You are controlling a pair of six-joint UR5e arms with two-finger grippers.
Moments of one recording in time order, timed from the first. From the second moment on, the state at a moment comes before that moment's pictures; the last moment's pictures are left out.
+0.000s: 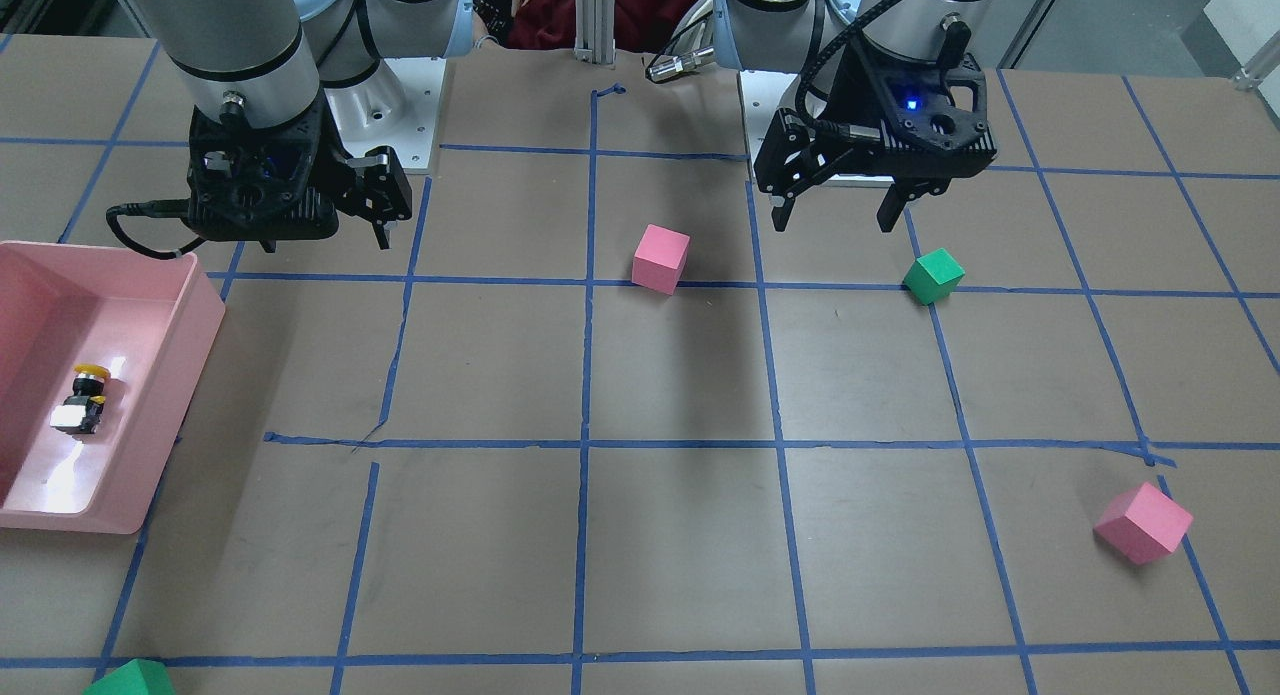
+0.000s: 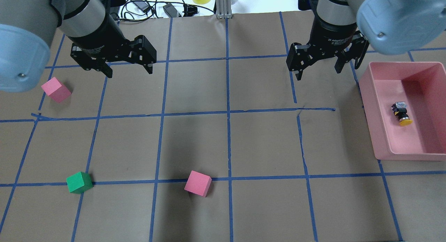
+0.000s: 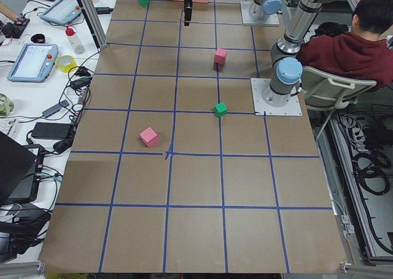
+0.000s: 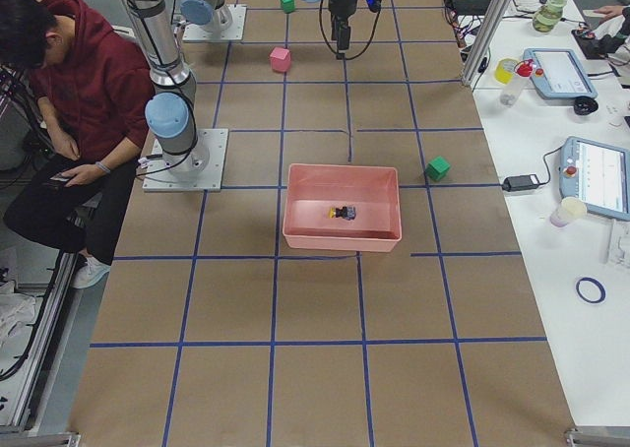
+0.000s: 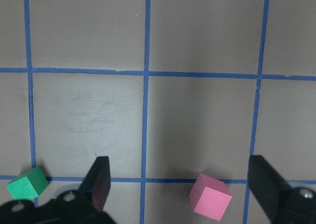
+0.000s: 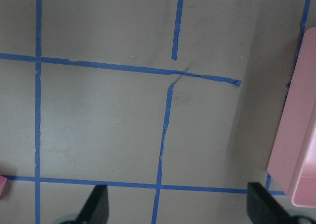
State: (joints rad) left arm -1.63 -1.53 -1.59 -1.48 1.55 -0.11; right arm 1.65 -1.51 1.54 -1.55 -1.64 -0.03
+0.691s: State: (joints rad) left arm -1.63 -1.53 -1.59 -1.49 1.55 -0.11; right arm 1.65 -1.52 1.52 -1.55 -1.63 -0.03
